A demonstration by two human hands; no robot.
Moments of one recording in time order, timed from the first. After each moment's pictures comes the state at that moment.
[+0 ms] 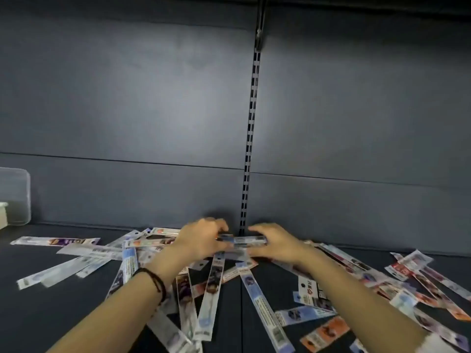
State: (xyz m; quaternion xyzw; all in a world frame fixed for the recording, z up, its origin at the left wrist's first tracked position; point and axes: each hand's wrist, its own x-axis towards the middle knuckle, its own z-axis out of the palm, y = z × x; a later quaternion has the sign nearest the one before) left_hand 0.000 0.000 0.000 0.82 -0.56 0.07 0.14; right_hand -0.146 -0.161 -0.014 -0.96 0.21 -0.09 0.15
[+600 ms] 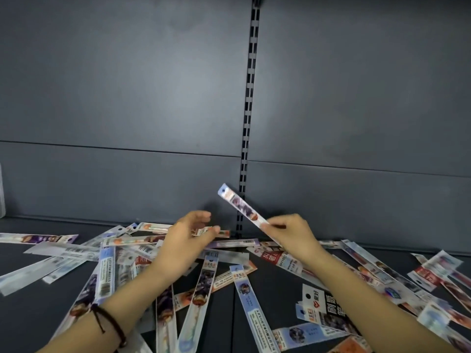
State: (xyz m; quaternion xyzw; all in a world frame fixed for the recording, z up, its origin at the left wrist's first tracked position) left_hand -0.004 -0.001 -0.027 0.74 -0.42 -0.04 0.53; right_hand -0.154 -0.176 -0.016 -0.85 0.28 -0.27 0.35
